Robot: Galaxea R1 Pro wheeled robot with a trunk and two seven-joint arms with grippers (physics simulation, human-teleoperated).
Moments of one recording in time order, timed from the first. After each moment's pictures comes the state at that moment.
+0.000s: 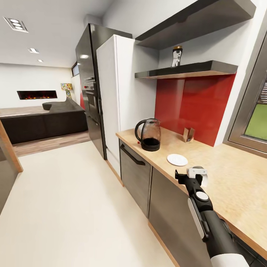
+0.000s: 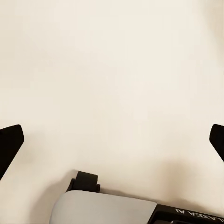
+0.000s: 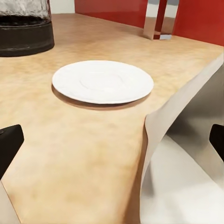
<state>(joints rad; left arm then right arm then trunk) 0.05 -0.04 0.17 -0.61 0.07 0.00 0.00 -0.46 0.00 -0.03 -1.28 0.05 0.29 -0.15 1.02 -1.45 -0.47</state>
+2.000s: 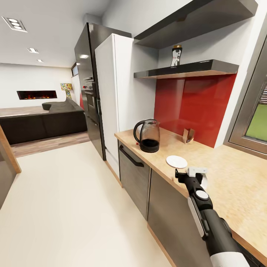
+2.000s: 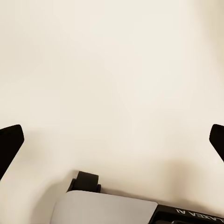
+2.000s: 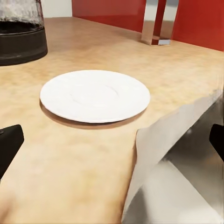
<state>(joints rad) 0.05 -0.04 0.17 -0.61 0.07 0.00 0.00 -0.47 0.00 -0.03 -1.28 0.05 0.29 -0.15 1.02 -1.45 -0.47</state>
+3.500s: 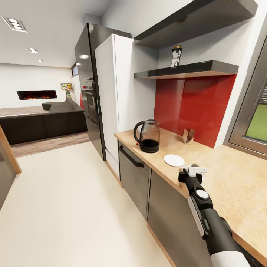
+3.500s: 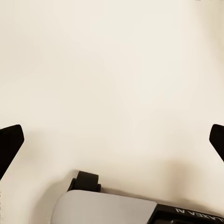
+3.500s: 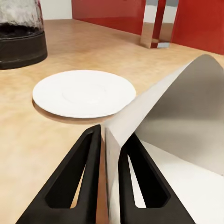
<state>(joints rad) 0.05 -0.04 0.17 -0.61 0.07 0.00 0.00 -0.47 0.00 -0.03 -1.28 0.05 0.29 -0.15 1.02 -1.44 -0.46</state>
